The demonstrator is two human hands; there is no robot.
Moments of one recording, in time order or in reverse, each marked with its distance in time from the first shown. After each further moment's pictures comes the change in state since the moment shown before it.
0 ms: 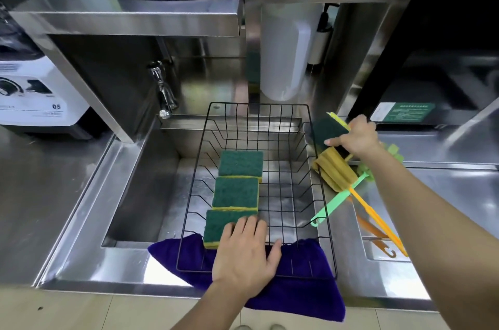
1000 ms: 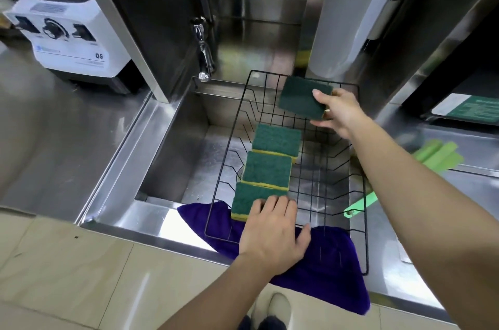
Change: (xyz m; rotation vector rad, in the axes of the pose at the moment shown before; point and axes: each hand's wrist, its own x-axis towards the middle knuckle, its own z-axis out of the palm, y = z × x) left_hand 0.001 -0.001 0.002 -0.008 0.014 -0.001; right_hand -0.012 -0.090 0.072 0.853 -0.461 -0.020
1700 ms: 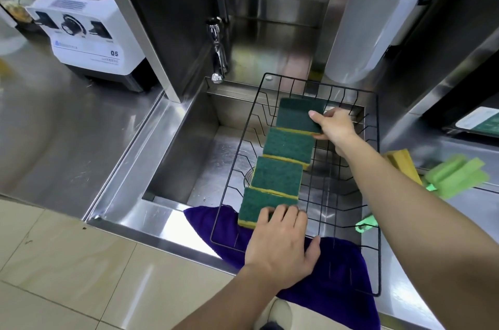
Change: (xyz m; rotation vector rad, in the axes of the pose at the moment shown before) left_hand 0.001 0.000 0.003 0.017 0.004 -0.006; right_hand 0.030 0.037 0.024 -0.313 0.079 -0.079
